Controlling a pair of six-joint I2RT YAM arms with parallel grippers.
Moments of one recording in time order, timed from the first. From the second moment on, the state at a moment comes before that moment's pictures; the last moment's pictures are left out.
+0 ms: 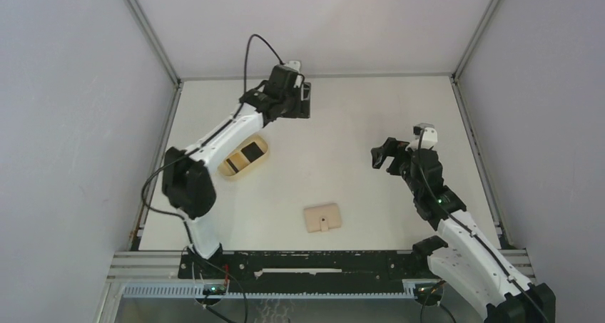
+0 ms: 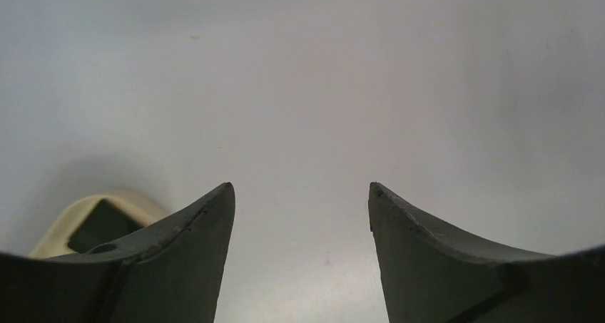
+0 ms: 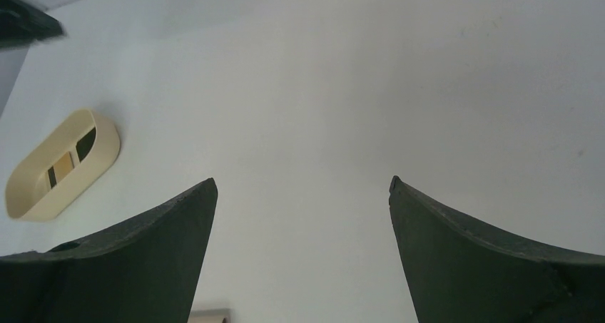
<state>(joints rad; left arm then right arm) -0.58 1.91 1.74 -0.58 -0.12 -0.36 0.34 0.73 0.50 -0.10 0.13 0.44</state>
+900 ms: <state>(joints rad) -0.46 1.10 0.85 -0.32 -0.13 -0.41 1.03 1.31 0.69 -0.34 0.25 0.68</state>
